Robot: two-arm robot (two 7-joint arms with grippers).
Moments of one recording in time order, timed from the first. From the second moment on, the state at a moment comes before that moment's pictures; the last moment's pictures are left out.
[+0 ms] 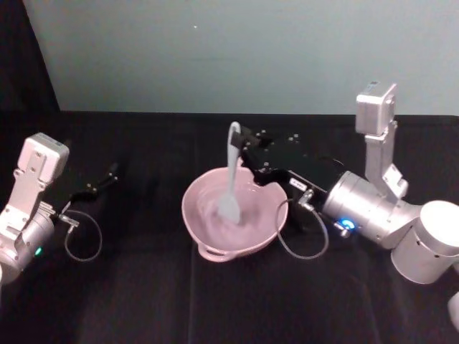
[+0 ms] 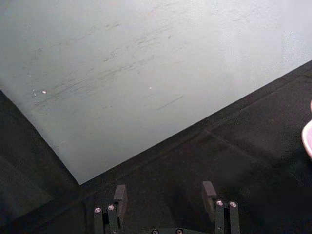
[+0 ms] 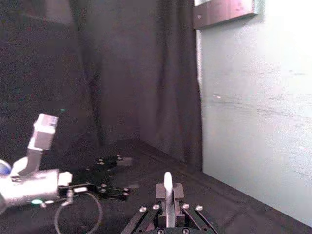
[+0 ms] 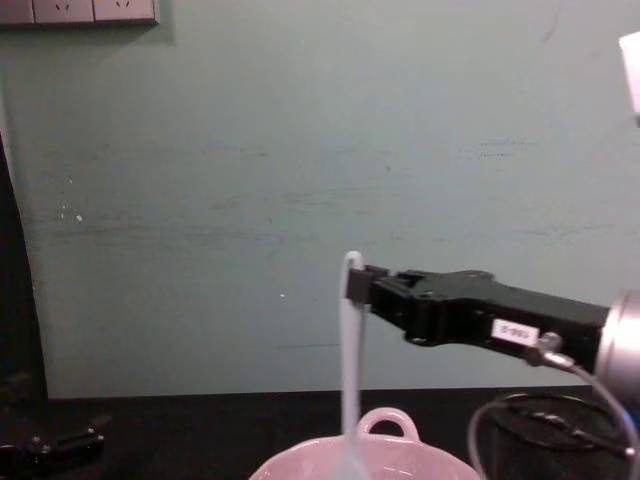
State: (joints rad) left arm -0.20 0.60 0.45 -1.41 -0.25 -0.12 0.03; right arm 0.32 0.39 -0.46 -1.51 0.51 -0.04 0.53
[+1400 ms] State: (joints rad) left arm -0.20 0.60 0.45 -1.41 -0.25 -0.12 0.03; right arm 0.34 0.38 -0.40 -1.42 0.52 -0.07 0.51
